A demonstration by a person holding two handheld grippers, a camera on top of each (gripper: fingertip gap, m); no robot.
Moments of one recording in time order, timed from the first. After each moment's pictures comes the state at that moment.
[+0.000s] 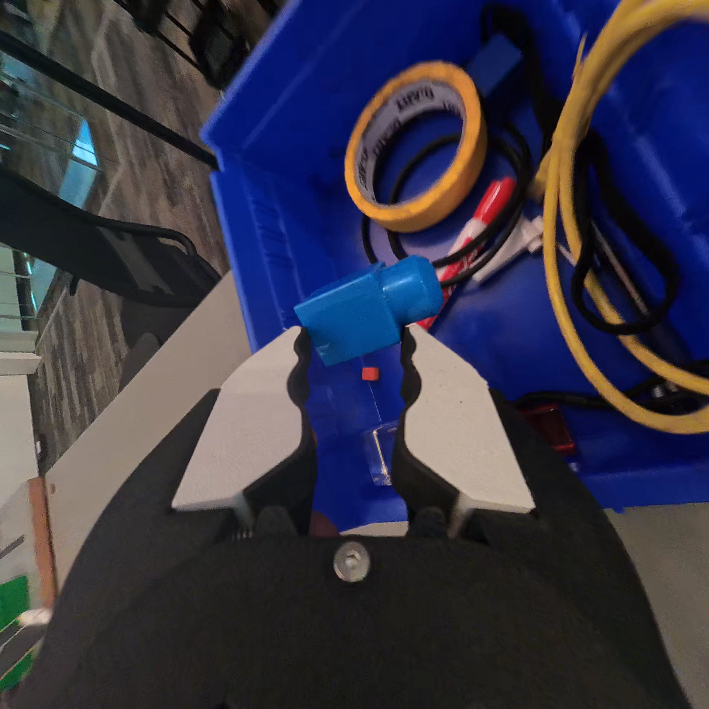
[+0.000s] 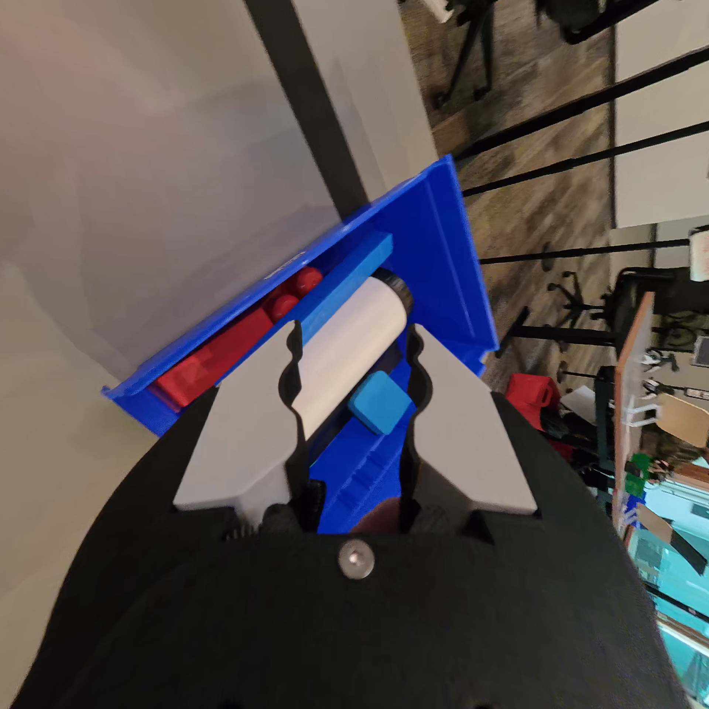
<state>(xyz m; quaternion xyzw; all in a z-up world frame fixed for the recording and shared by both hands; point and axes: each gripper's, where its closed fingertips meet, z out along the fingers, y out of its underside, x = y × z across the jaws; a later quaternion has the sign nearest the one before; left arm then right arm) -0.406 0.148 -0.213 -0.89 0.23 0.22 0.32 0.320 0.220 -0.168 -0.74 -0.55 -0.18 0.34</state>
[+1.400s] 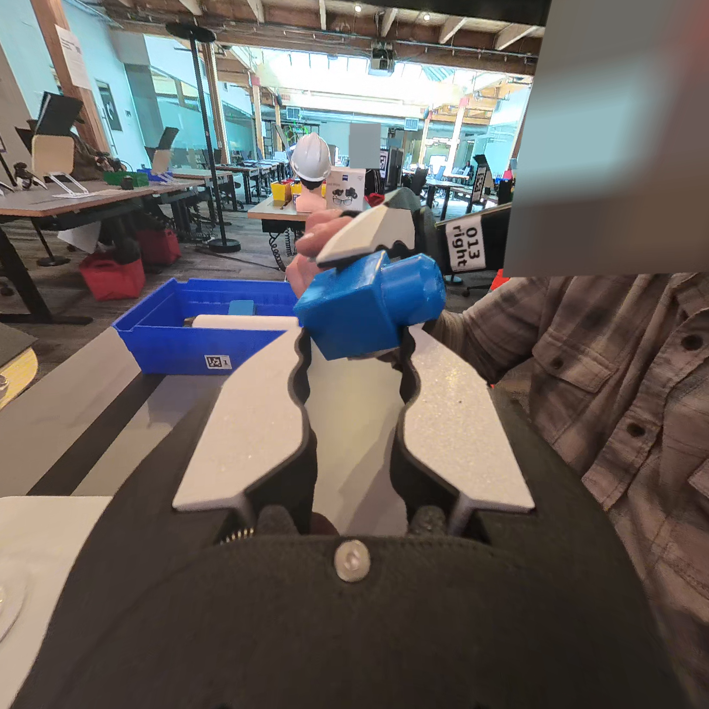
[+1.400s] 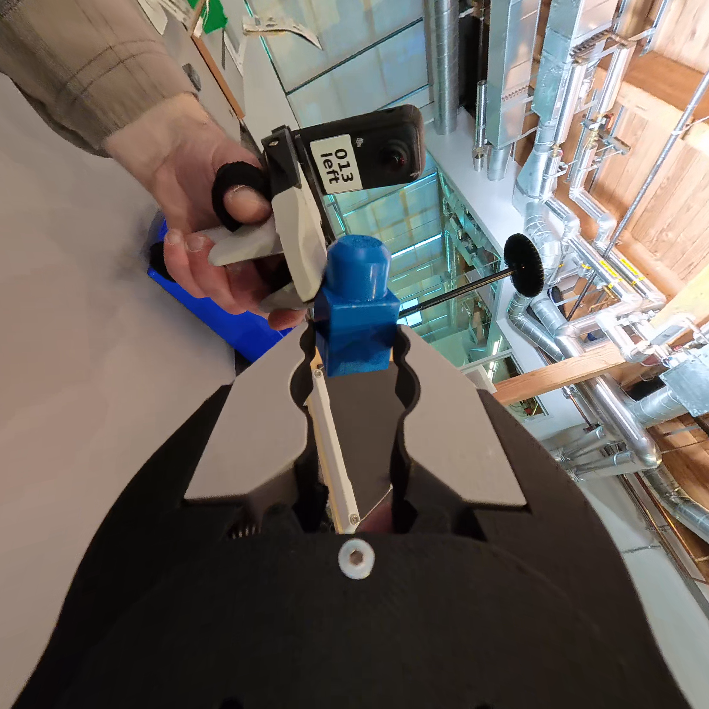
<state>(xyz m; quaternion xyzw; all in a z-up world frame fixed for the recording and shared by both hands) 0.037 0.006 -0.041 -0.54 0.45 -0.49 0.51 0.019 0.014 -0.029 -0.24 -0.64 0.02 0.73</state>
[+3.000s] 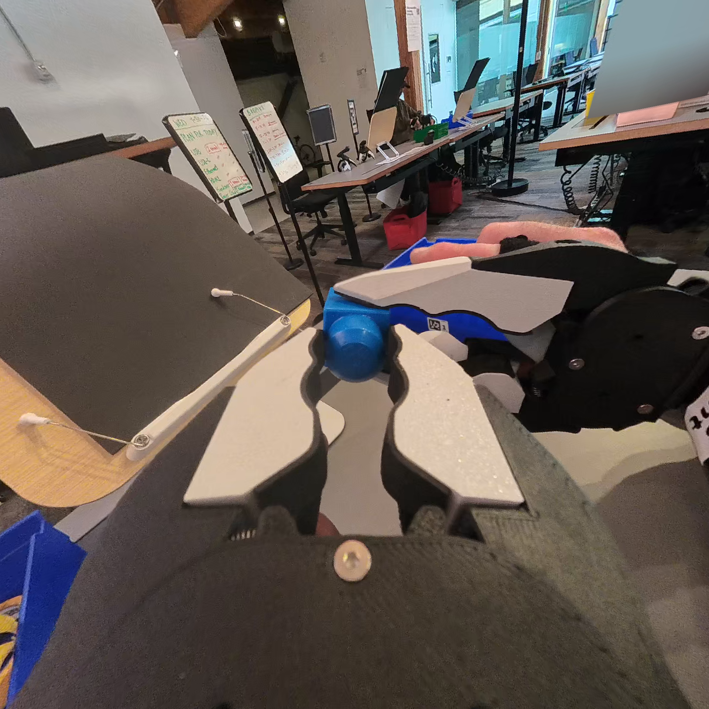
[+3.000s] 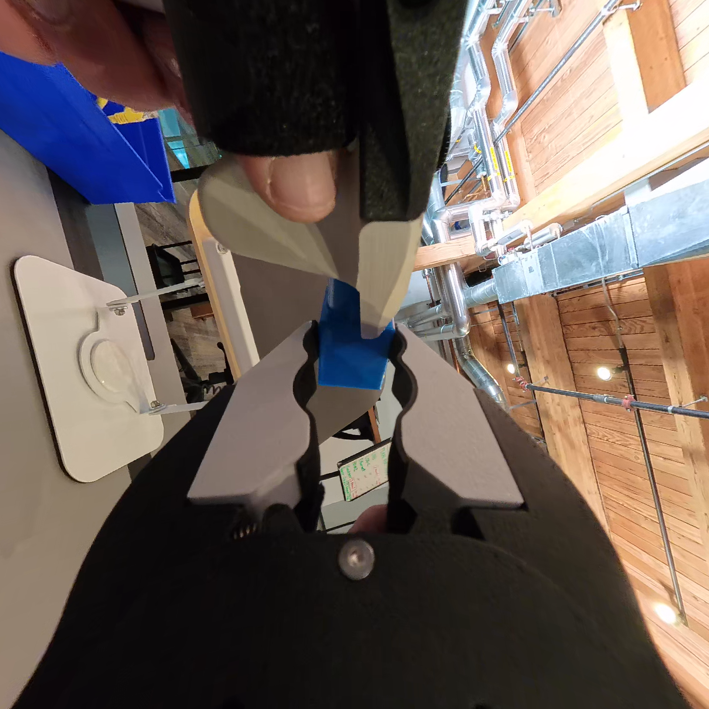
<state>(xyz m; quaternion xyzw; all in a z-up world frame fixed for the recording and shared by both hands) 0.026 0.063 -0.041 -0.67 0.32 -0.14 0.66 0.021 0.078 -0.040 -0.29 -0.55 -0.27 0.74</state>
